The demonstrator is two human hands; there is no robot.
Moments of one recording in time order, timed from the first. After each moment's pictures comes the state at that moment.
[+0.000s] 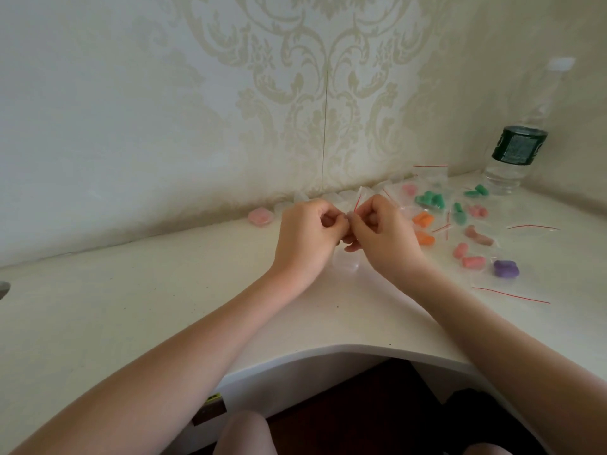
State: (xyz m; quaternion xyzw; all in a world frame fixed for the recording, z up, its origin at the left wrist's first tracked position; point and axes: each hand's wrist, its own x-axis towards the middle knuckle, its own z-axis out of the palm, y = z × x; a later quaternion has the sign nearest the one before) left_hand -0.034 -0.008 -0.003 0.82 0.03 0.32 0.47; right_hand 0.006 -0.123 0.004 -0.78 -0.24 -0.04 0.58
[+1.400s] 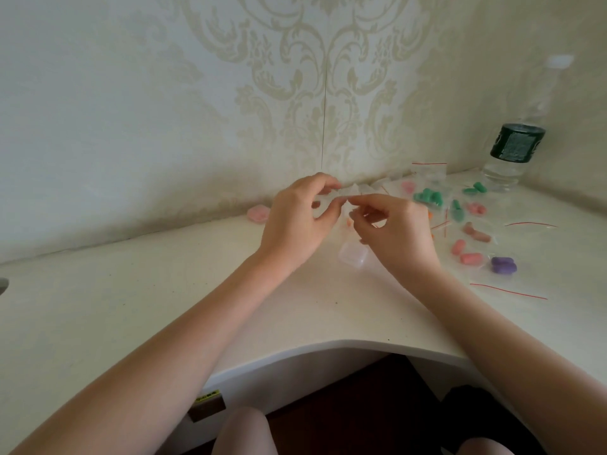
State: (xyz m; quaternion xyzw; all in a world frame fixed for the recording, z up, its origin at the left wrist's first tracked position) left_hand -0.037 0.006 0.012 0.86 -0.04 0.40 0.33; right_hand 0.010 -0.135 0.004 -0.82 -0.28 -0.18 0.47
